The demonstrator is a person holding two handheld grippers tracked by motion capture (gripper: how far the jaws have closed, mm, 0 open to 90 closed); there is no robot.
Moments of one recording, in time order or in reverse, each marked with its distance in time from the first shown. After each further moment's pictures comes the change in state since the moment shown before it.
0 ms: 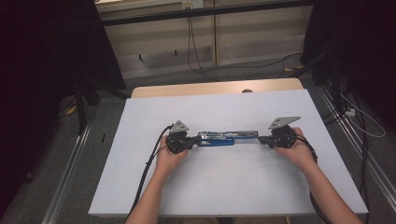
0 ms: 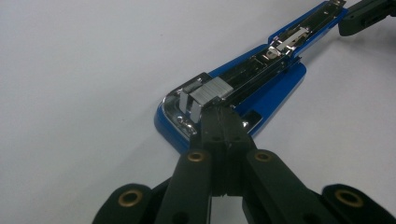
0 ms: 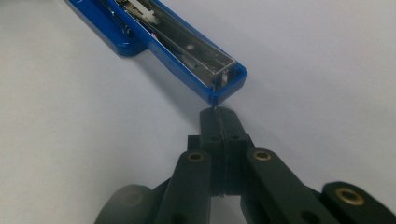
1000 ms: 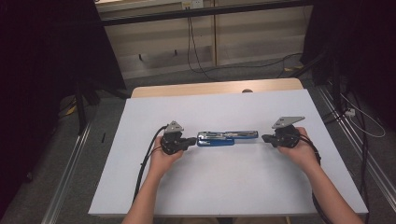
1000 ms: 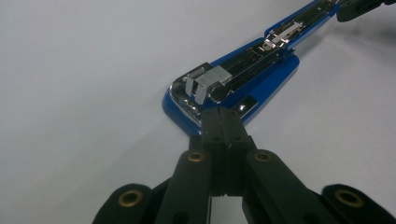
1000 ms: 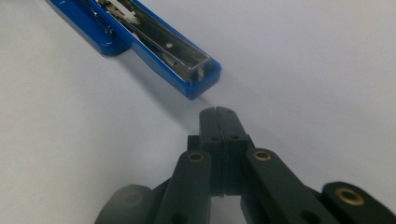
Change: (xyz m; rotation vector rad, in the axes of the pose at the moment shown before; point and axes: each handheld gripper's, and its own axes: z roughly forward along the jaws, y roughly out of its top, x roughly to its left) left arm 0.000 0.000 -0.017 0.026 0.006 -0.006; right arm -0.003 -0.002 -0.009 -0.006 -0.048 0.012
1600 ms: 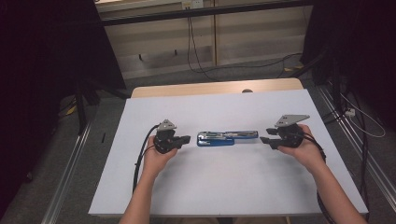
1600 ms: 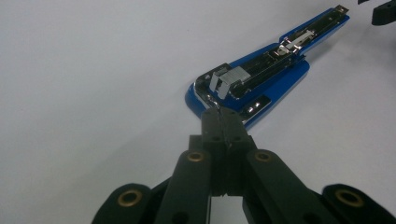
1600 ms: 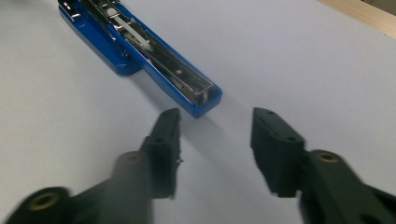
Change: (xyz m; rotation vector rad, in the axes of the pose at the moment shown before) left arm 0.009 0.000 -0.020 -0.003 0.039 -0.041; right arm 0.003 0.007 -0.016 -0.055 -0.001 -0.032
